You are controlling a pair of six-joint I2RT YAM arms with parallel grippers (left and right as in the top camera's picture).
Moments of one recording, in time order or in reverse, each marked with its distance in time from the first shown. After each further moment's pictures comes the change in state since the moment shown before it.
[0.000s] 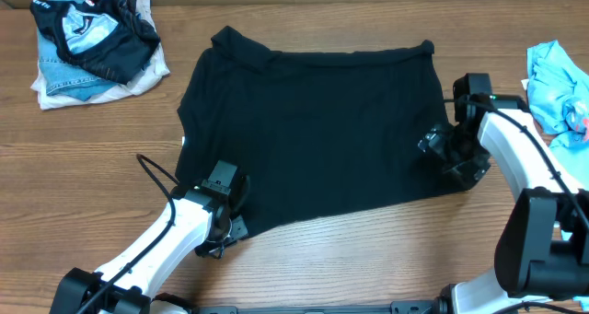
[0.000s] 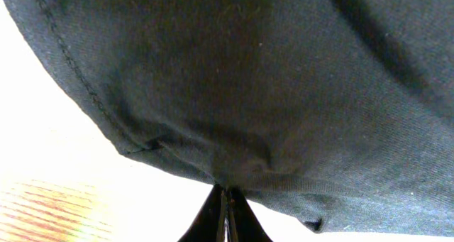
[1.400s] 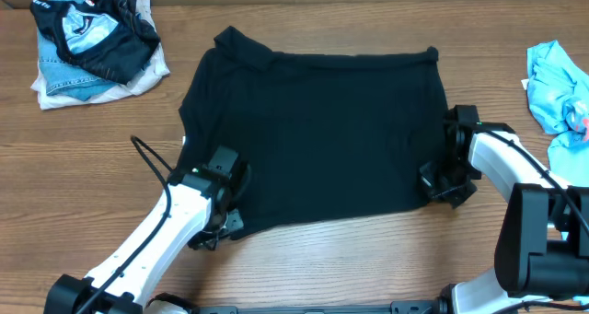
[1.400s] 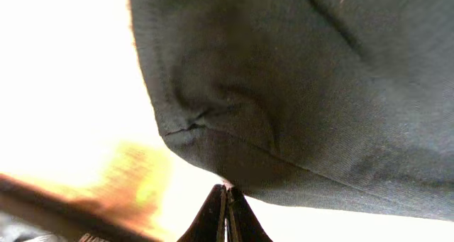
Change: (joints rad) left arm 0.000 0.000 0.188 -0.275 -0.089 0.004; right arm -0.001 0.002 -0.205 0.059 -0.076 0.139
